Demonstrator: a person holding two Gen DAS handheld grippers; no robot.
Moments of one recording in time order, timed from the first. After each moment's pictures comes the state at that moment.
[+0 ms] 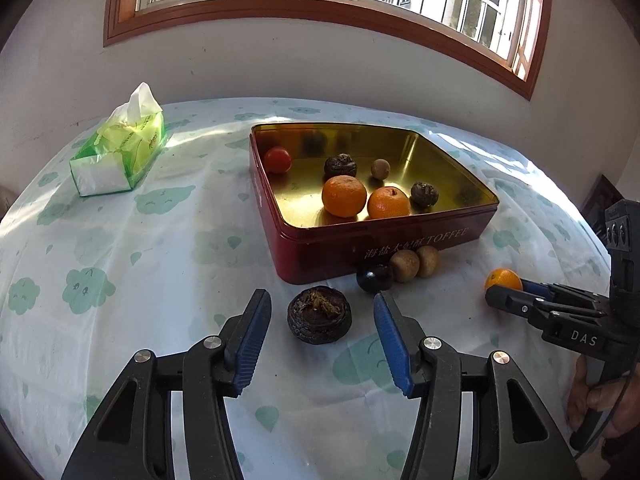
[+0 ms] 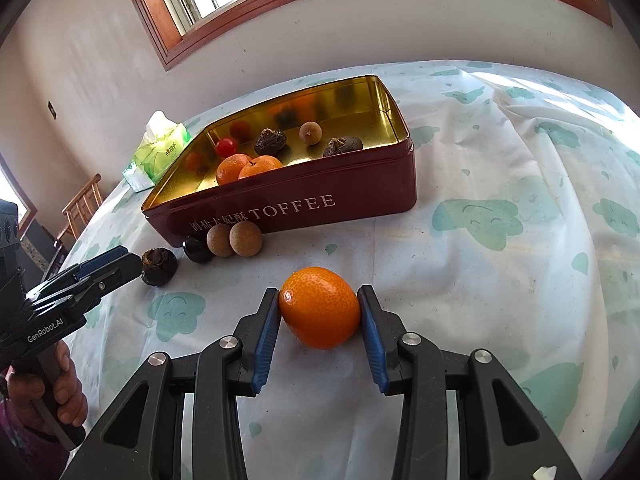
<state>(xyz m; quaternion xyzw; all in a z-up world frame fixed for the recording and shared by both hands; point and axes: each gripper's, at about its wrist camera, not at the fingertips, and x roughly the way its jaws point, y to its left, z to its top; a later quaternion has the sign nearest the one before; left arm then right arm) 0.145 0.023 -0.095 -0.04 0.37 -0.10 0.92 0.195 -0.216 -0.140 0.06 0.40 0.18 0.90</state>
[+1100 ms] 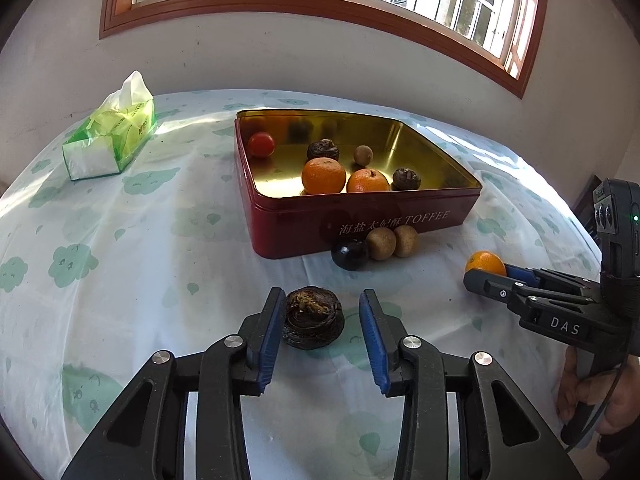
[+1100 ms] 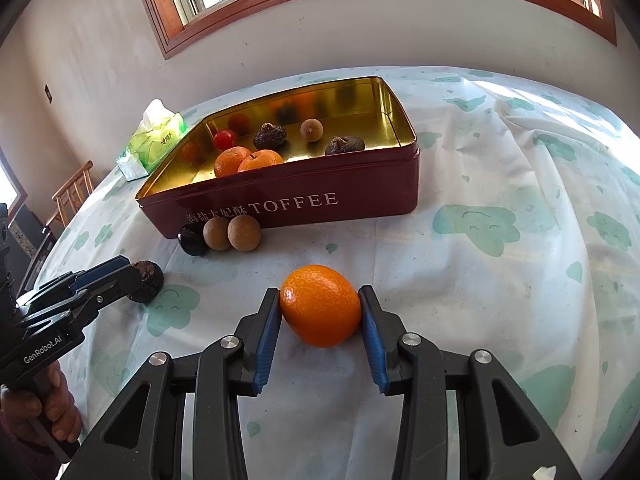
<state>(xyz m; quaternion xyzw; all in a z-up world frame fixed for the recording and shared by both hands) 0.127 0.011 -0.101 -0.06 0.38 -0.11 0.92 0.194 -0.207 -0.139 0.03 0.40 0.17 0.90</state>
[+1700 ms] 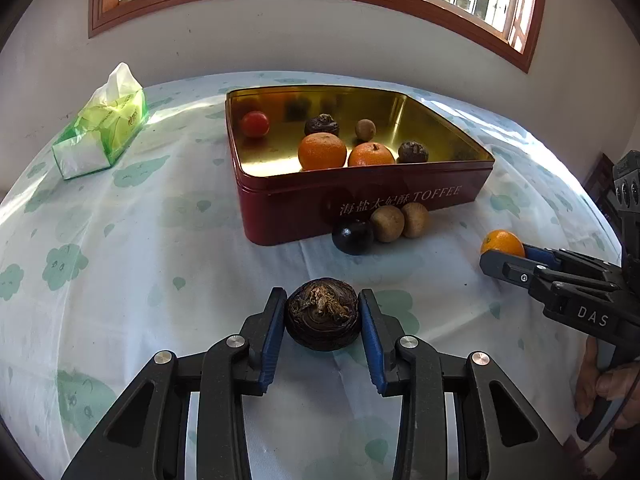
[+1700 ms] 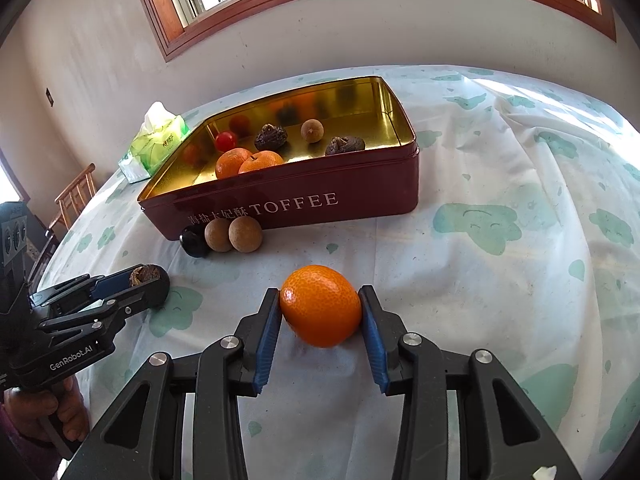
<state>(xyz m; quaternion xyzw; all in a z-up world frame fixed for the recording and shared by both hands) 0.136 0.000 -0.113 -0.03 0.40 -0.10 0.91 0.192 -0.208 -0.140 0.03 0.40 0.17 0.90</state>
